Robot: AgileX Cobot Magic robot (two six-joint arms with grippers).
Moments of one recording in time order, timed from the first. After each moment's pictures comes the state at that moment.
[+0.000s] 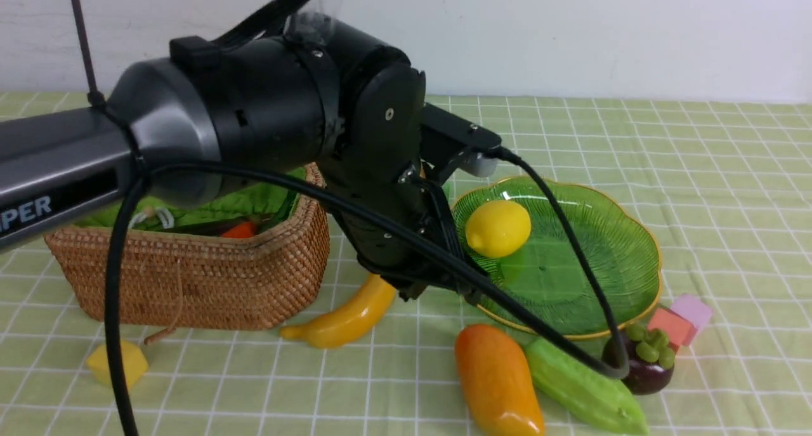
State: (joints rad) right arm 0.29 0.51 -0.93 0.57 1.09 -0.25; left arm -0.72 1.76 -1.53 0.06 0.99 -0.12
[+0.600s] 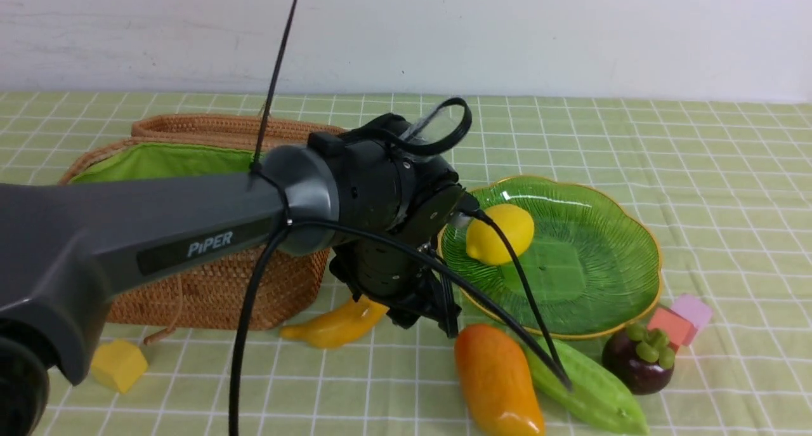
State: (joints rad) right arm 0.29 0.52 -0.93 0.71 1.17 -0.35; left arm -0.72 1.98 -1.53 0.35 0.90 -0.33
